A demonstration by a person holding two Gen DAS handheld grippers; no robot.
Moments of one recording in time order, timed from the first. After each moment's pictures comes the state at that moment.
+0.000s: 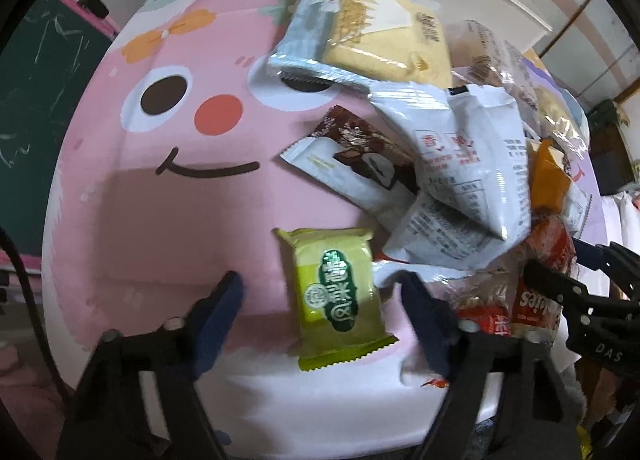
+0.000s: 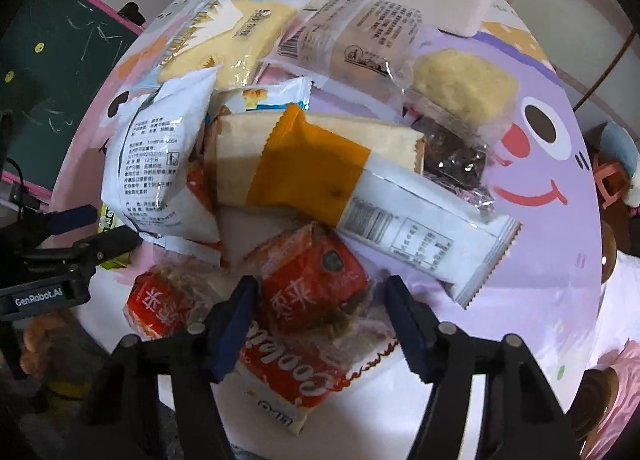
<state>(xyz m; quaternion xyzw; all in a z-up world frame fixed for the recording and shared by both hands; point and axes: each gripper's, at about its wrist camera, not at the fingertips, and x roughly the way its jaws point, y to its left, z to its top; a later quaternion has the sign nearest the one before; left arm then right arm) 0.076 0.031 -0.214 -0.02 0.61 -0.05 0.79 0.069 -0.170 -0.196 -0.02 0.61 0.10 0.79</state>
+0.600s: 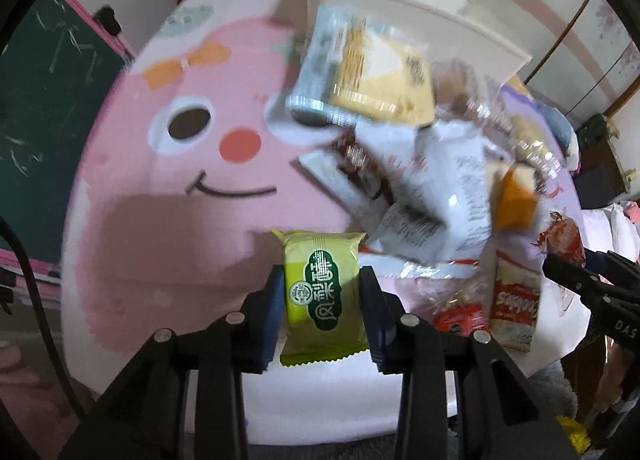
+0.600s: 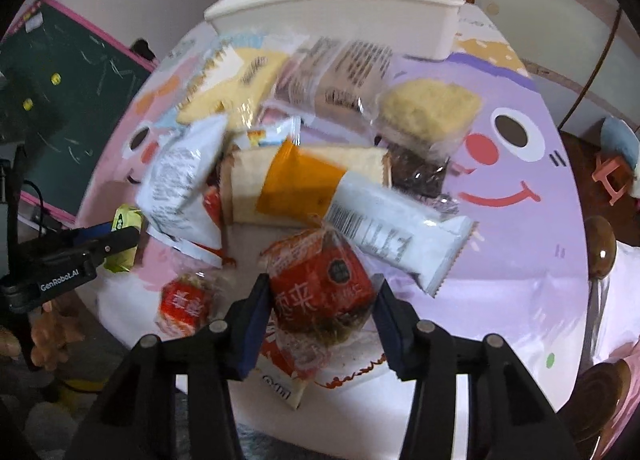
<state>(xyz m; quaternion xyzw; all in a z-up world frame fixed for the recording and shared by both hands) 0.055 0.047 -0.173 -0.04 0.57 -0.06 0.82 0.046 -0.195 -0.156 0.03 0.56 0.11 0.82</state>
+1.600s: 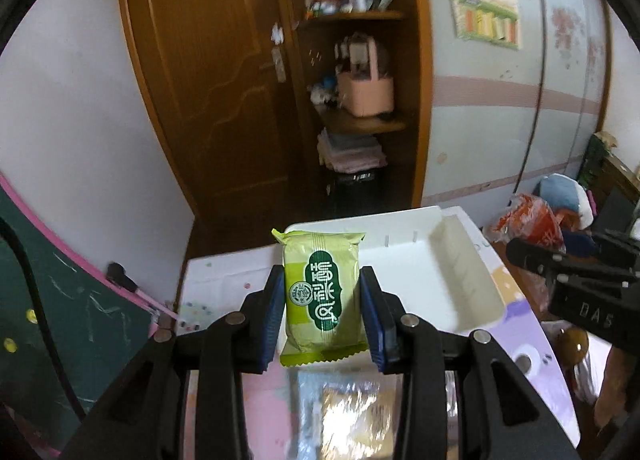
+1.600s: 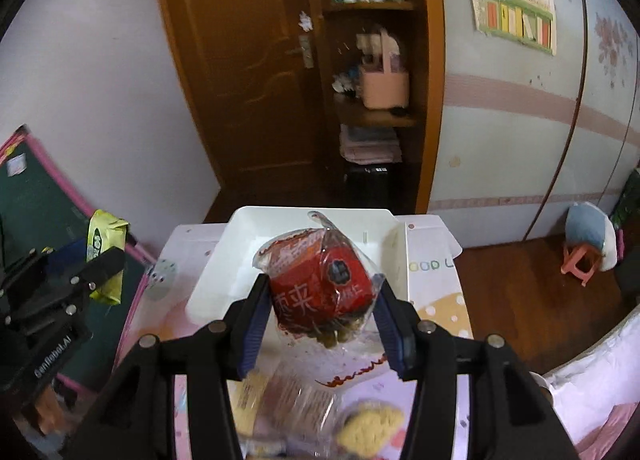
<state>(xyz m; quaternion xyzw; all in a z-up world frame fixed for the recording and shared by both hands) 0.276 -0.043 0.054 0.07 0.36 -0.05 0.93 0.264 -0.224 0.029 0.05 0.40 0.03 0.91</state>
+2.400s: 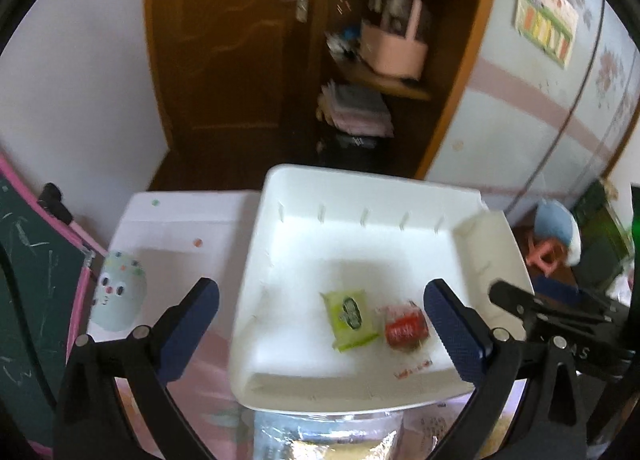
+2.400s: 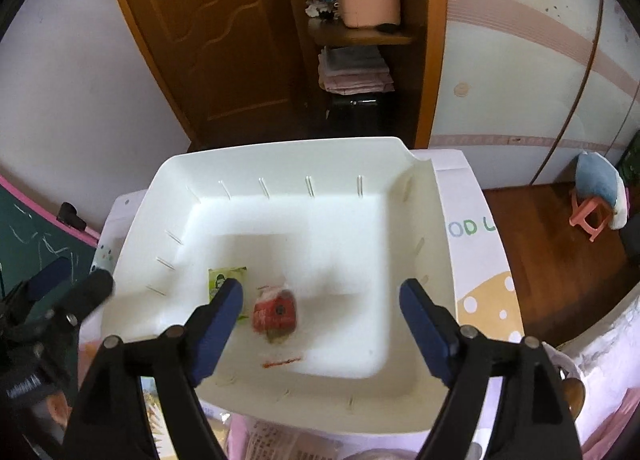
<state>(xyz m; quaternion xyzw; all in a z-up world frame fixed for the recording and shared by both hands) 0.352 -0.005 -0.062 -0.04 0.41 -0.05 0.91 0.346 -0.225 -0.082 0.07 0.48 0.01 0.87</state>
